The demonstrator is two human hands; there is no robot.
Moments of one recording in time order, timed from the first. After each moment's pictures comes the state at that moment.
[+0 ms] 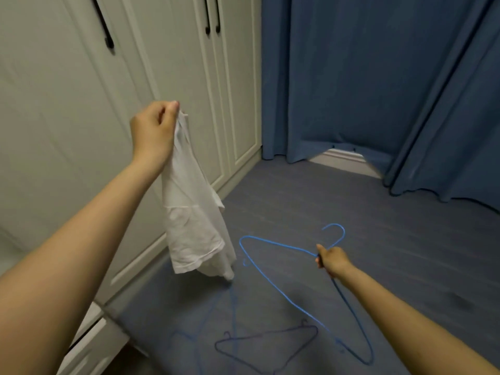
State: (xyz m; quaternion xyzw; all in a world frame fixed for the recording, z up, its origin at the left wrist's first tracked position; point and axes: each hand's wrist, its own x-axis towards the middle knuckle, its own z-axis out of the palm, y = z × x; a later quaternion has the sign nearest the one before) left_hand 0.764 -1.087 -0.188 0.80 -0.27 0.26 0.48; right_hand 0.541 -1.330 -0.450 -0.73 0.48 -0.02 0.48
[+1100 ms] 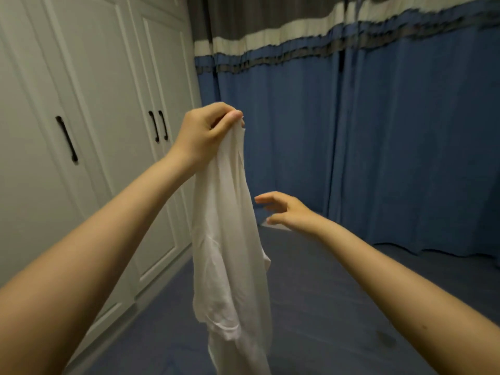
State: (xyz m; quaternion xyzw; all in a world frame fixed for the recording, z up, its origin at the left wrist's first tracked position) left_hand 0.438 -1.231 -0.008 0.62 -0.58 0.25 0.45; right_hand 0.328 -1.388 -0.144 -0.86 0.08 -0.19 0.46
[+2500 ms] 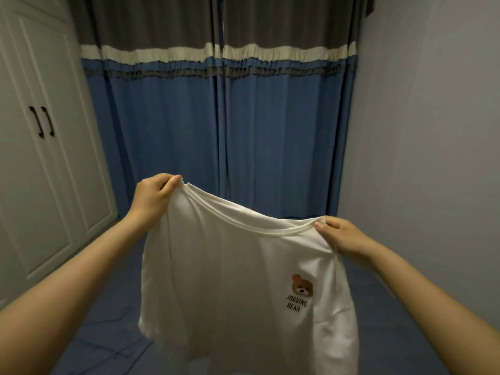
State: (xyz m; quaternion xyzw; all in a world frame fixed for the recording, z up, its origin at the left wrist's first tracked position) left_hand 0.123 -1.116 -0.118 0.68 -0.51 0.09 0.52; right_hand -0.224 -1.258 -0.180 -0.75 0.37 -0.31 0.45
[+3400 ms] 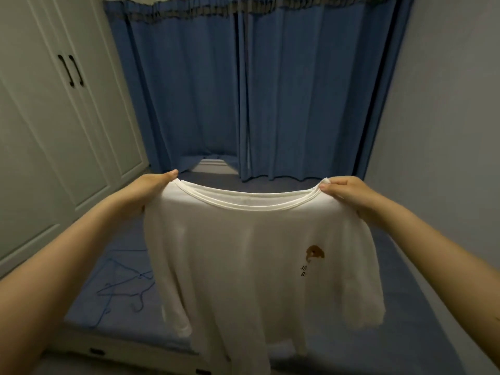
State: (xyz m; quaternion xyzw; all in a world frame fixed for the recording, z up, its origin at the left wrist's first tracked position) left_hand 0.045 -1.106 -0.183 0.79 -0.29 -0.24 0.48; right_hand -0.294 -1.312 -0.190 -0.76 0.36 -0.23 0.49
